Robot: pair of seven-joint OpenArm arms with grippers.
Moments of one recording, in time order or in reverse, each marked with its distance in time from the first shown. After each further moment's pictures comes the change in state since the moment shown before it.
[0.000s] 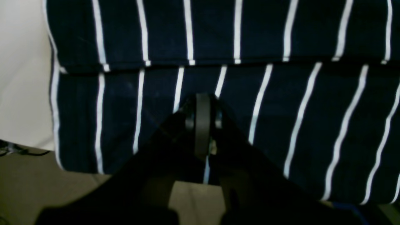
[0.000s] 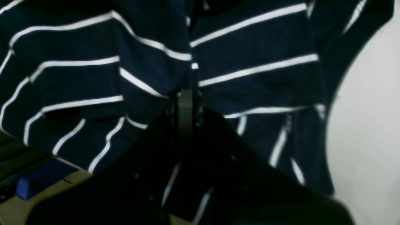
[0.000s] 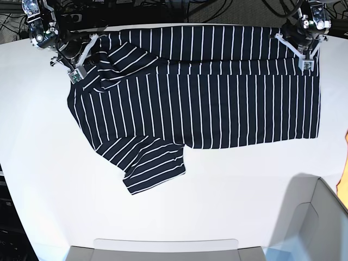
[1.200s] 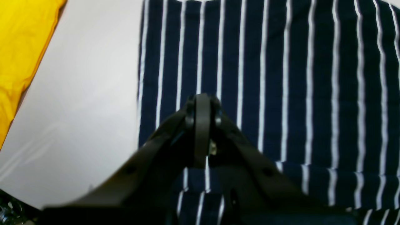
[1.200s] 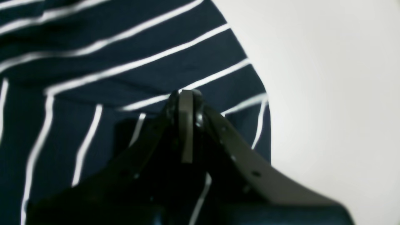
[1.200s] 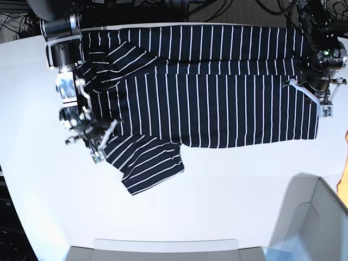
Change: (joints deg) left arm -19.6 -2.4 -3.3 8.6 0.0 -0.1 6.7; right arm 43.4 -14.6 -11.3 -36.2 -24.7 -0.5 6.3
